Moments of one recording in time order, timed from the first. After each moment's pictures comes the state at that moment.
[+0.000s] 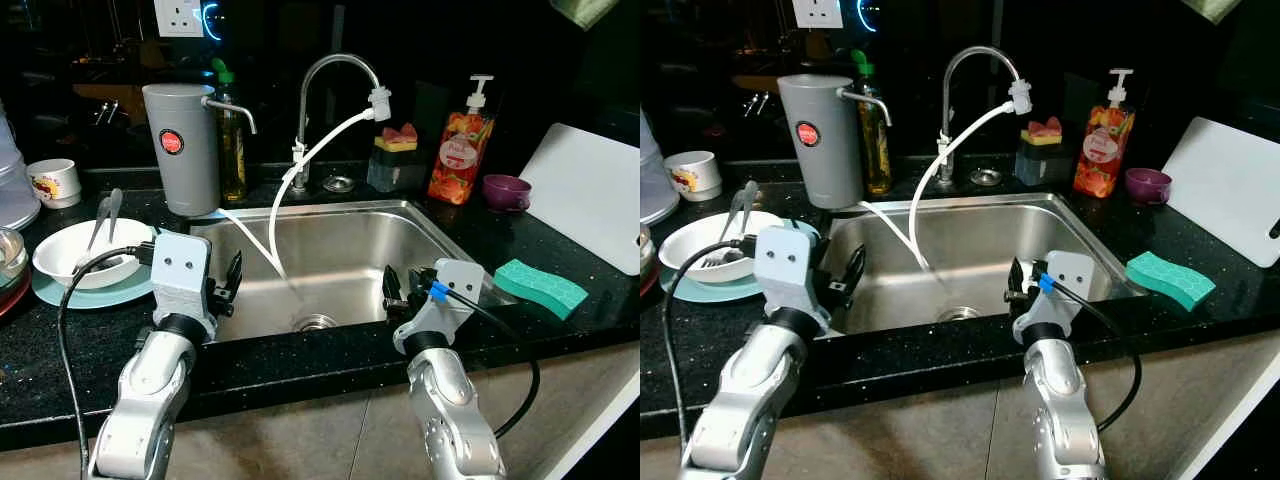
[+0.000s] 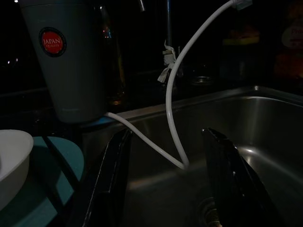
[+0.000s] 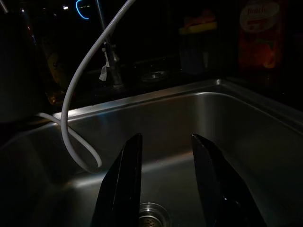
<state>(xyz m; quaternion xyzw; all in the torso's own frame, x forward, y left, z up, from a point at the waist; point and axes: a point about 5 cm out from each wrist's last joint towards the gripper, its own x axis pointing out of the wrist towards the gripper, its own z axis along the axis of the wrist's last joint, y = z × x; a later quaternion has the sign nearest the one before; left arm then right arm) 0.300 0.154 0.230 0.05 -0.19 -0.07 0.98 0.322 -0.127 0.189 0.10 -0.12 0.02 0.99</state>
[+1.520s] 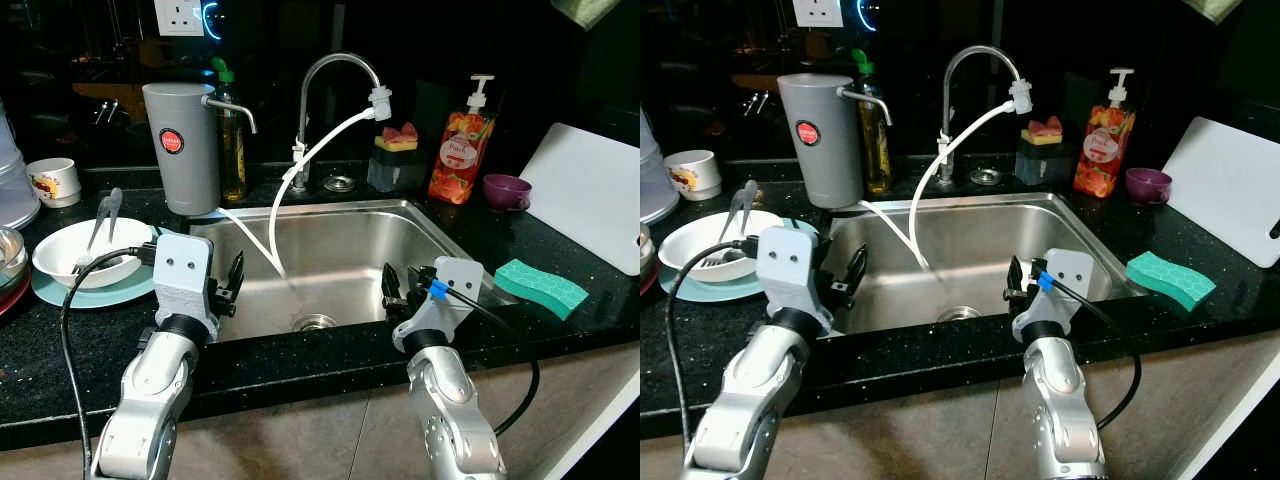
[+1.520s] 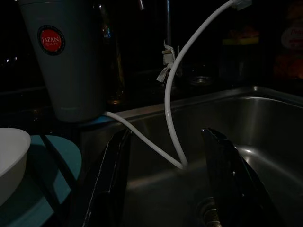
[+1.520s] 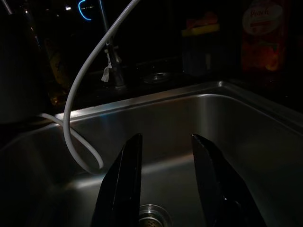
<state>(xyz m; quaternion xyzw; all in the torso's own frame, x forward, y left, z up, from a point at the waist) 0.300 0.152 0.229 0.04 -0.19 -0.07 0.98 0.323 -0.126 0.191 0.10 -0.13 0.03 0.99</state>
